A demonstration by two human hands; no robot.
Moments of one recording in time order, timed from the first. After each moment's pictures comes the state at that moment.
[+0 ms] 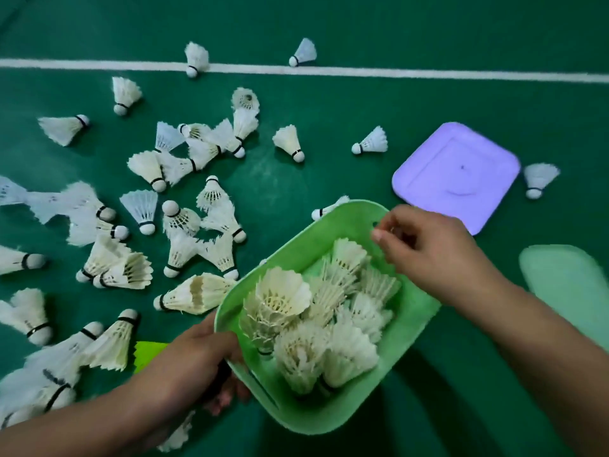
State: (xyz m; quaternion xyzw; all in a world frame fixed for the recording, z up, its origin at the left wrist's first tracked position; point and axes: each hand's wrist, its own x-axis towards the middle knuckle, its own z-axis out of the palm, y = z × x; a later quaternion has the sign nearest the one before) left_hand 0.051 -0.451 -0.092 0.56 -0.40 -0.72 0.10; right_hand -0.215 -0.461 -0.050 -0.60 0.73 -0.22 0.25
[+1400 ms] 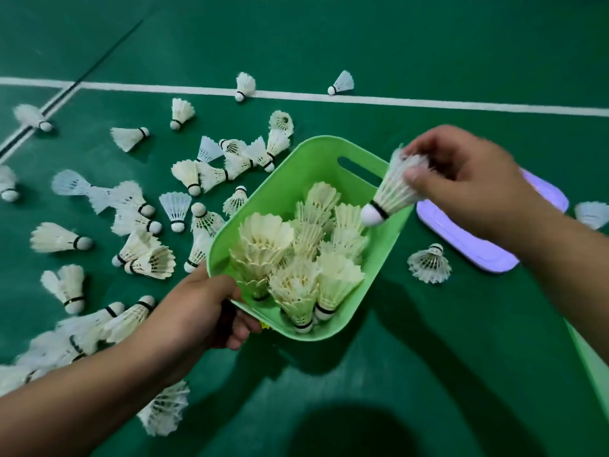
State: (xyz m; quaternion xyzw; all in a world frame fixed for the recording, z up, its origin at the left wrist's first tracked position) left_hand 0.007 -0.470 -0.065 0.64 -0.37 -0.62 0.26; right_hand -0.267 -0.519 -0.016 -0.68 0.58 -0.36 0.26
